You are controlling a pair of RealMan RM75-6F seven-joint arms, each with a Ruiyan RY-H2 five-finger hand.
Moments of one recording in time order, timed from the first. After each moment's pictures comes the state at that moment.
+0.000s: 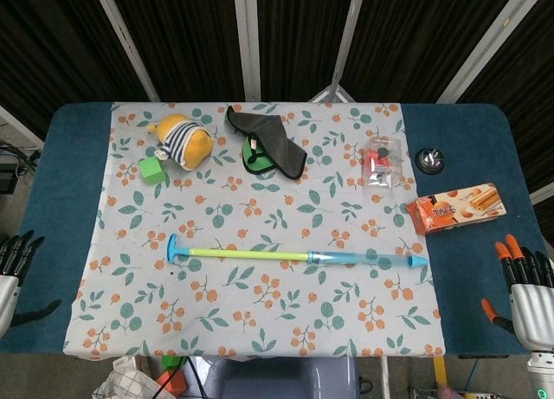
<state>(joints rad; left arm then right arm) -0.12 -1.09 0.14 -1.63 1.50 1.63 0.03 0.08 -1.10 -0.06 -1.65 -1.44 1.60 -0.15</state>
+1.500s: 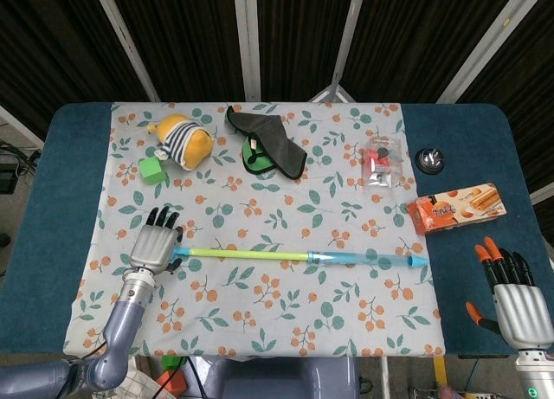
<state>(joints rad) -0.58 -1.62 -0.18 -1.64 0.85 1.17 0.95 0.06 -1.08 -0.03 -1.67 -1.50 1.51 -0.11</state>
